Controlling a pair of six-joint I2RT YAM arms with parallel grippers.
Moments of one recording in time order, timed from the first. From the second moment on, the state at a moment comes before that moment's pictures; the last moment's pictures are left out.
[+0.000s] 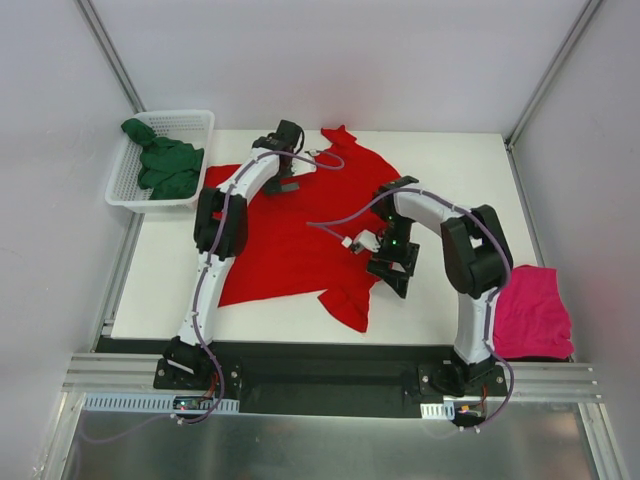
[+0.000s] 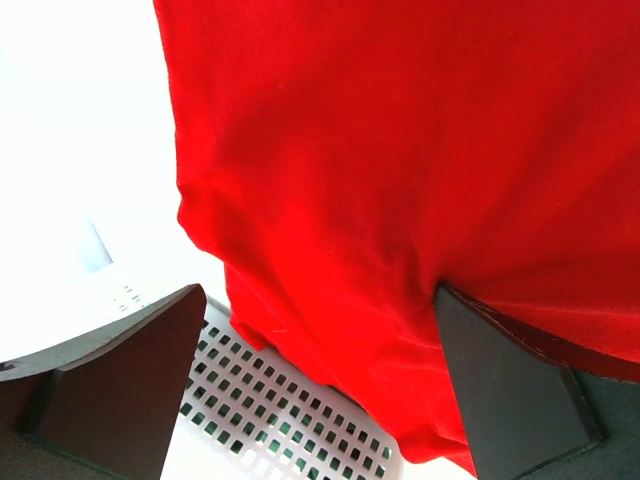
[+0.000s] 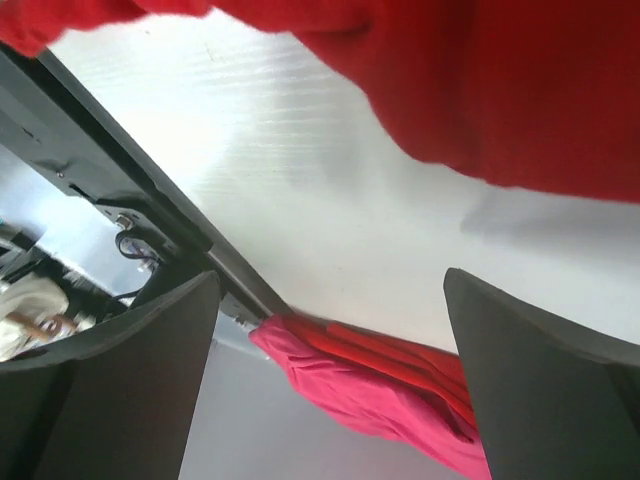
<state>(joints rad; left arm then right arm) -0.35 2.54 2.29 -0.85 -0.32 1.04 0.48 2.02 1.45 -1.41 -0.19 -0.80</state>
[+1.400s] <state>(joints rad) -0.12 1.15 1.22 -1.39 -0.29 0.58 0.51 2.27 1.86 -0.75 0.19 -0.74</state>
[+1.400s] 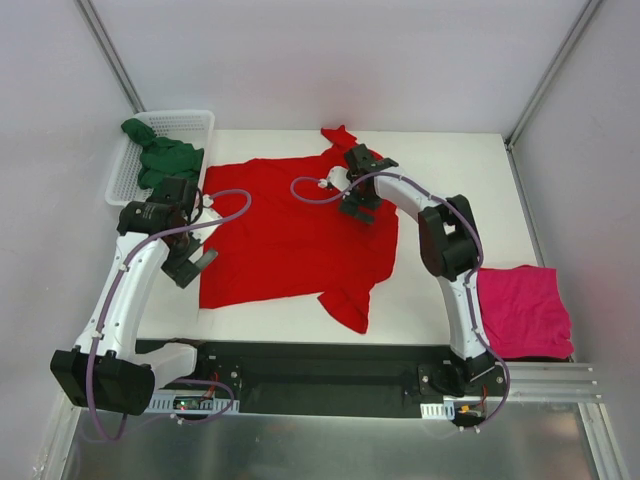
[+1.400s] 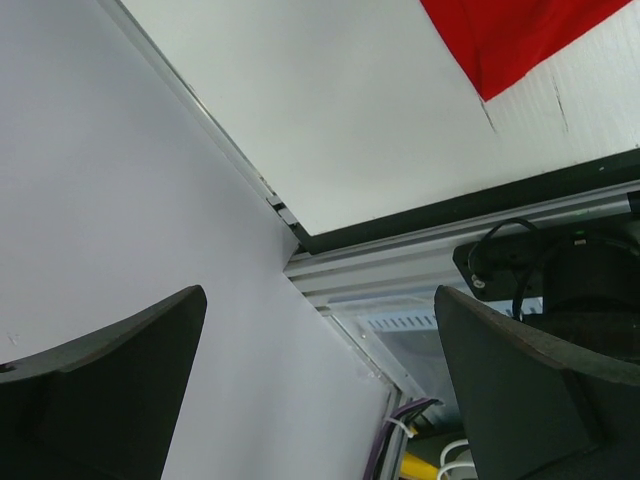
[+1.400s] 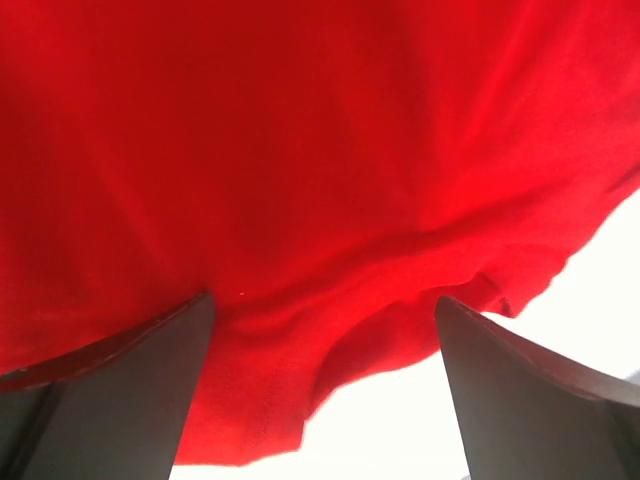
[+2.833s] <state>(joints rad) -0.30 1.82 1.82 -1.43 -0.08 0.47 0.35 2.19 1.70 -0.84 0.36 -0.81</state>
